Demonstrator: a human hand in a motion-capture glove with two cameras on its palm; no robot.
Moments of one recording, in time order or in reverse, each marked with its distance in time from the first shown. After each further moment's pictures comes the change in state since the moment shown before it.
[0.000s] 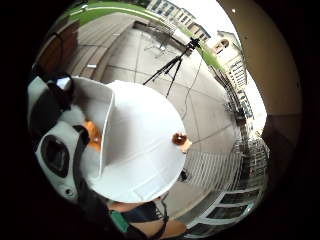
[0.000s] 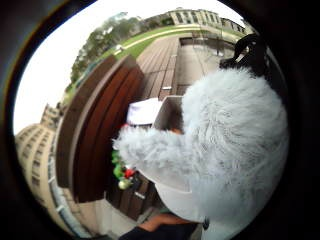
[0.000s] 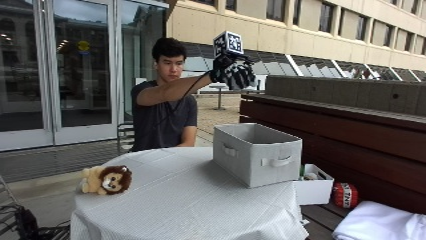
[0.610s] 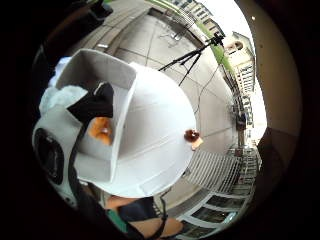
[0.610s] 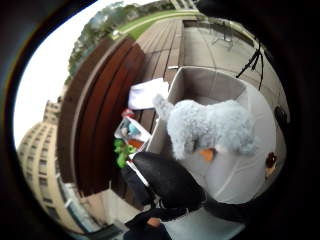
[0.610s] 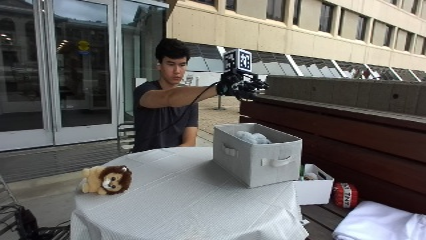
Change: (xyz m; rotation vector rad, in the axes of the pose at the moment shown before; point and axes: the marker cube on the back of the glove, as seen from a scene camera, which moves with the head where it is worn) arm -0.038 0.006 0.065 -0.125 0.006 -0.089
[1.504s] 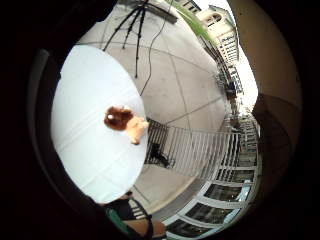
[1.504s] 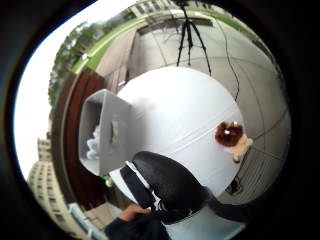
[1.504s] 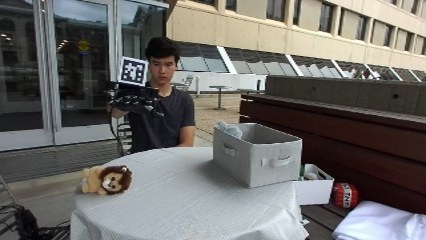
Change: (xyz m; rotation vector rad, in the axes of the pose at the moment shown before) arm 0.399 0.120 0.081 -0.146 0.092 0.414
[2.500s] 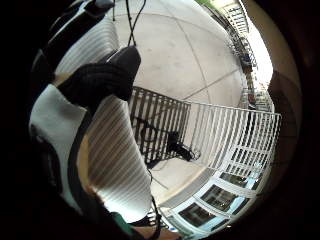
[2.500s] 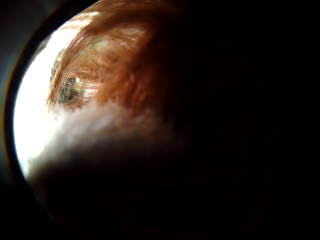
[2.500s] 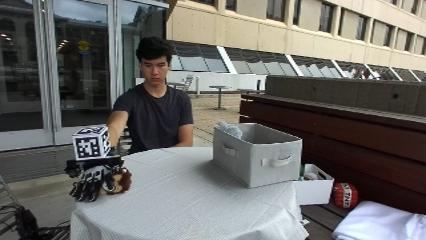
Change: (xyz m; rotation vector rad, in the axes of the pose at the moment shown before) arm 0.075 0.023 0.248 -0.165 -0.225 0.145
